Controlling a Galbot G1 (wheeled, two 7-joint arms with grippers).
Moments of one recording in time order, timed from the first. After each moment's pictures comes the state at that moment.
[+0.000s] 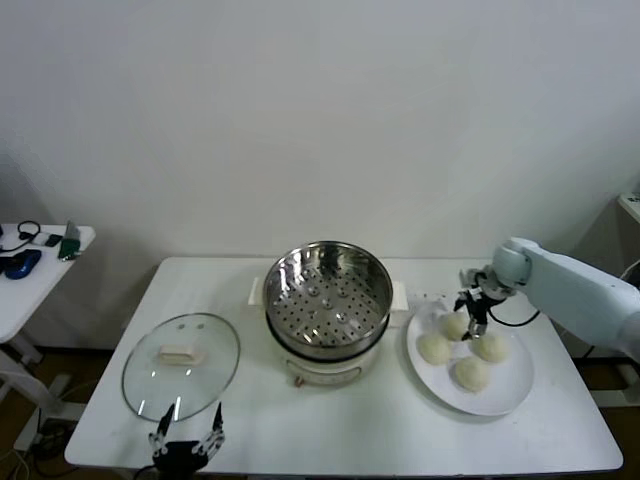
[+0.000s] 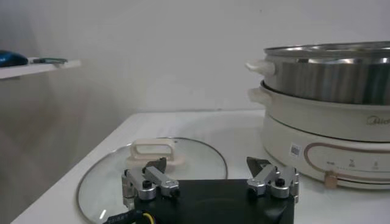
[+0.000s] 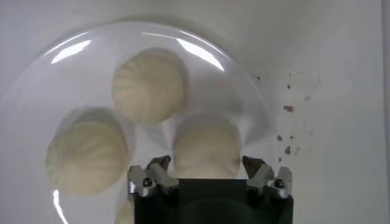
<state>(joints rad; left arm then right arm) 1.85 -1.52 -0.60 -2.00 -0.05 -0.08 -0.03 0.17 0.85 -1.15 0.87 0.17 -0.11 -1.00</state>
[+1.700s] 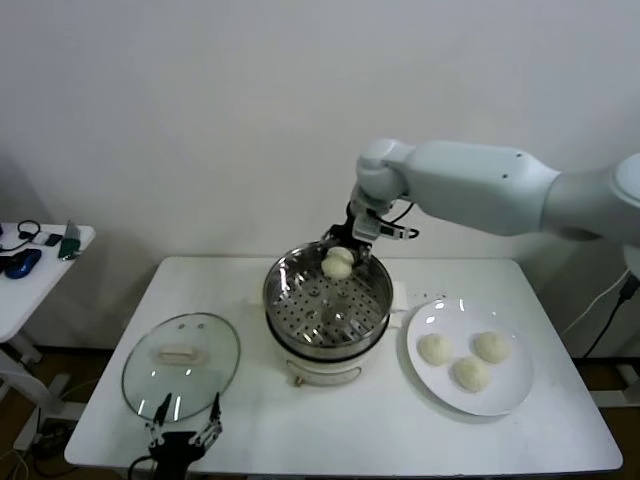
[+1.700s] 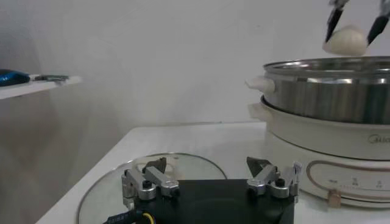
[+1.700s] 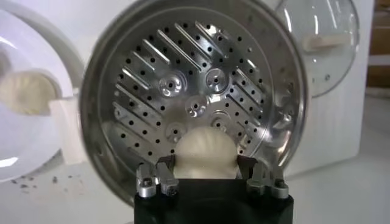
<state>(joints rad) 1.84 -1.50 -0.60 -2.04 -0.05 -0.08 -0.04 0.65 1.29 -1.48 1.06 -0.11 0.63 -0.85</state>
